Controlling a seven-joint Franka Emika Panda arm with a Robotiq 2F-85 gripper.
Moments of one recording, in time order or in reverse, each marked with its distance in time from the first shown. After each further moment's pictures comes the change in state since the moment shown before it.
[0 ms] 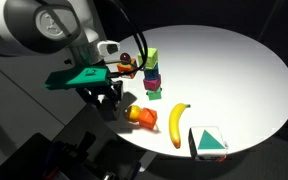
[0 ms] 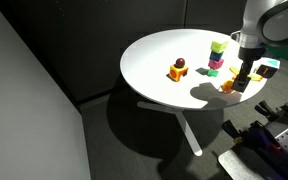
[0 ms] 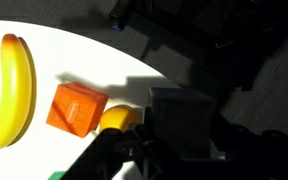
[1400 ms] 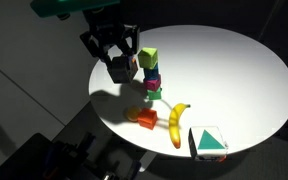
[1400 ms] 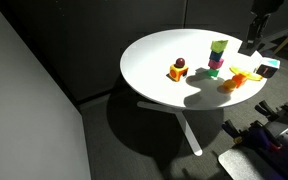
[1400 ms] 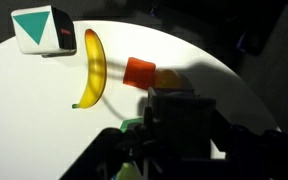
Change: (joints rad) arm -0.008 -0.175 -0.100 0.230 0.031 -0.321 -0.043
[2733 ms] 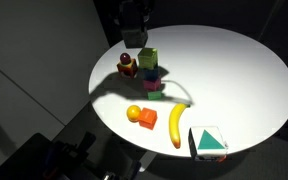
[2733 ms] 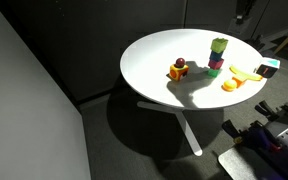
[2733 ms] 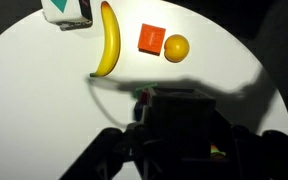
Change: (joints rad) arm -0.003 0.175 -0.008 0.375 0.057 -0.208 -0.024
